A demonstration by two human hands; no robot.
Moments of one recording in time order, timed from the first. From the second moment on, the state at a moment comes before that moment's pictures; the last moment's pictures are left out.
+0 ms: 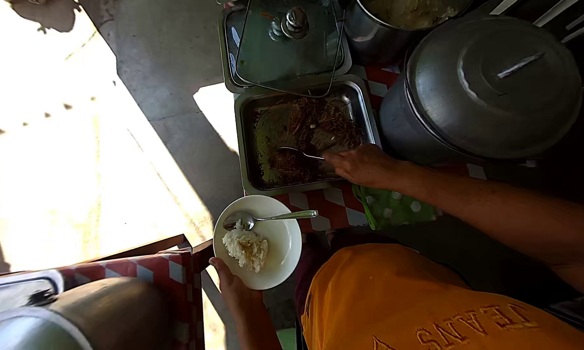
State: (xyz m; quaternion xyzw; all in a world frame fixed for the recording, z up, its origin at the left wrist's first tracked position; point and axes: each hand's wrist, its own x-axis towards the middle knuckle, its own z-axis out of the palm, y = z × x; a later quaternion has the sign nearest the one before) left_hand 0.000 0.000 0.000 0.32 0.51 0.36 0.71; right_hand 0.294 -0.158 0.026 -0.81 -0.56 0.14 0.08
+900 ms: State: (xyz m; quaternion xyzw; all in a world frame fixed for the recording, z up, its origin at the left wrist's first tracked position) left_hand -0.027 -0.010 -0.001 0.30 0.55 0.39 0.68; right_hand 0.345 -0.080 0.001 -0.78 -0.44 0.42 0.14
